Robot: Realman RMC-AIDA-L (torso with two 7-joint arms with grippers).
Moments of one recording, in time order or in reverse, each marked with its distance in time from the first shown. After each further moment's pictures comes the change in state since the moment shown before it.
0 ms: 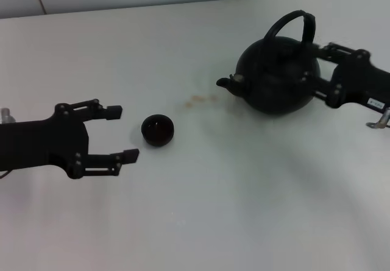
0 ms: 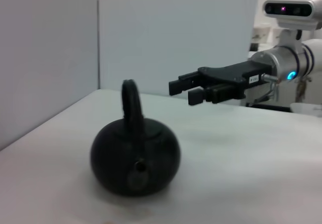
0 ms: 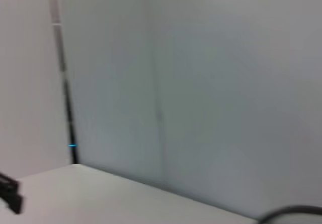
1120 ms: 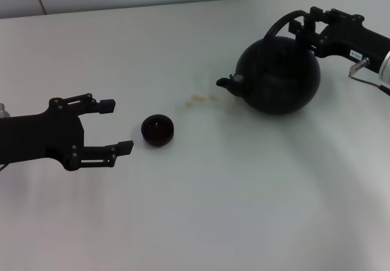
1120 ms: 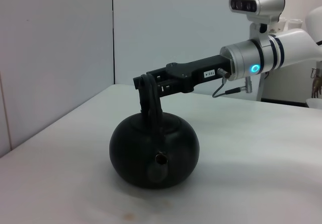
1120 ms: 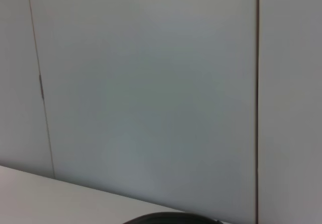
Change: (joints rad) left arm -0.007 0.005 -0.010 -0.009 0.008 -0.039 0.001; right arm 0.160 0.001 -0.031 0.075 0.054 0.415 0.036
